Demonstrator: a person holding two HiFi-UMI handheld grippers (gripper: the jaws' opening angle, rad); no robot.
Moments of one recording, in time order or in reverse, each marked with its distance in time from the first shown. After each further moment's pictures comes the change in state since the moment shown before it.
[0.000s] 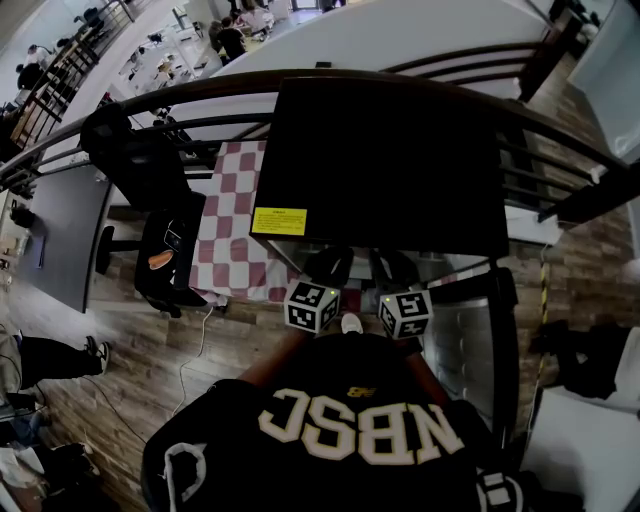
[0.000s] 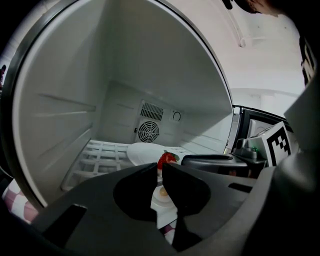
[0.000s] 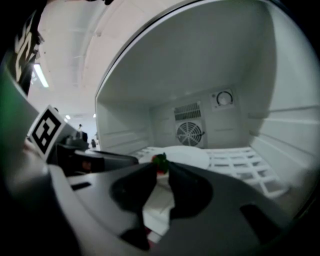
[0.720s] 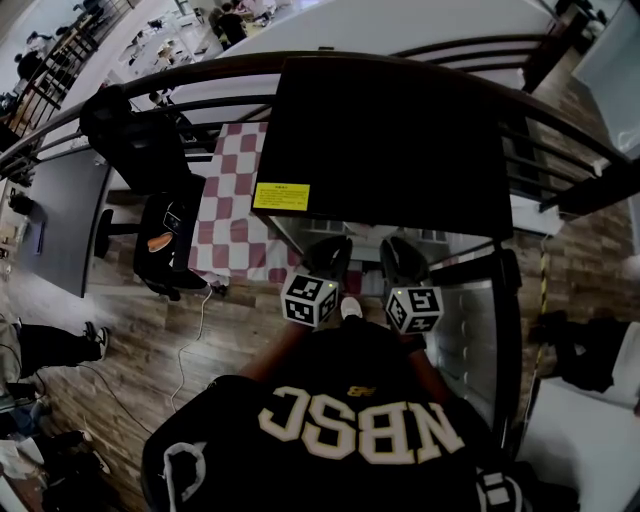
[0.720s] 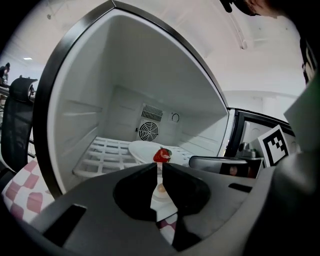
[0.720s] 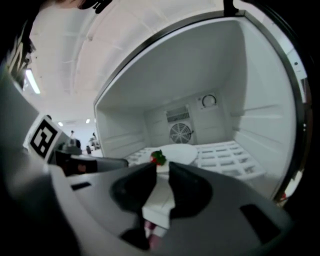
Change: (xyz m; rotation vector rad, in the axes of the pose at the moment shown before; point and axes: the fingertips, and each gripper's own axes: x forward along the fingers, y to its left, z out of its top) left arm -0.024 -0.009 -0.006 -0.027 -0.016 0.021; right arm -0.032 -0.007 -0.005 0.083 -0.025 -0.060
